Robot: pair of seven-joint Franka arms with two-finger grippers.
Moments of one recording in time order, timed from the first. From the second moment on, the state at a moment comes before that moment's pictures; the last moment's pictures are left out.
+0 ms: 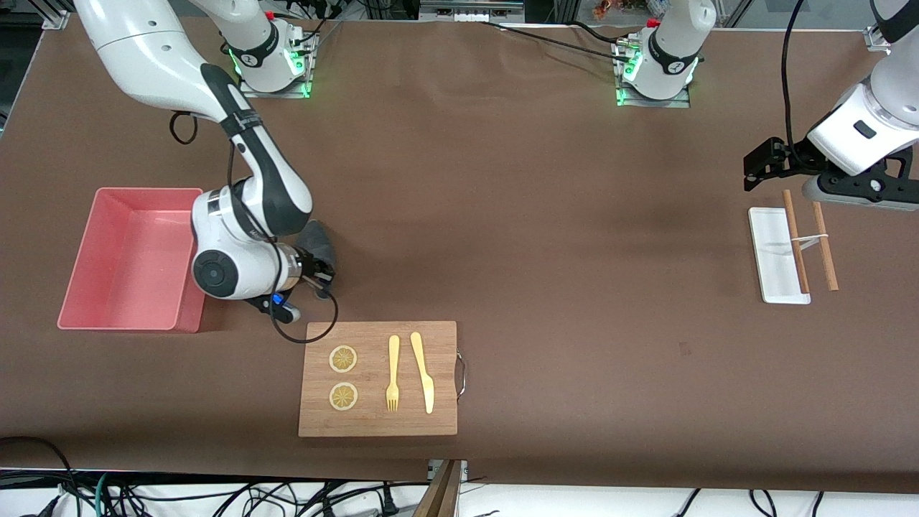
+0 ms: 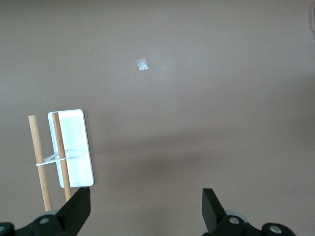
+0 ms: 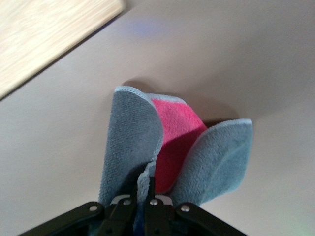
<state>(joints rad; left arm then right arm) -0.03 0.00 -0.05 -1.65 0.02 1.62 0.03 0.14 0.65 0.23 -1.59 0.10 1.98 0.84</state>
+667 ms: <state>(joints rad) -0.03 -0.01 -0.05 -1.66 0.02 1.60 0.03 0.11 0.62 0.28 -1.32 0.10 1.64 0.88</state>
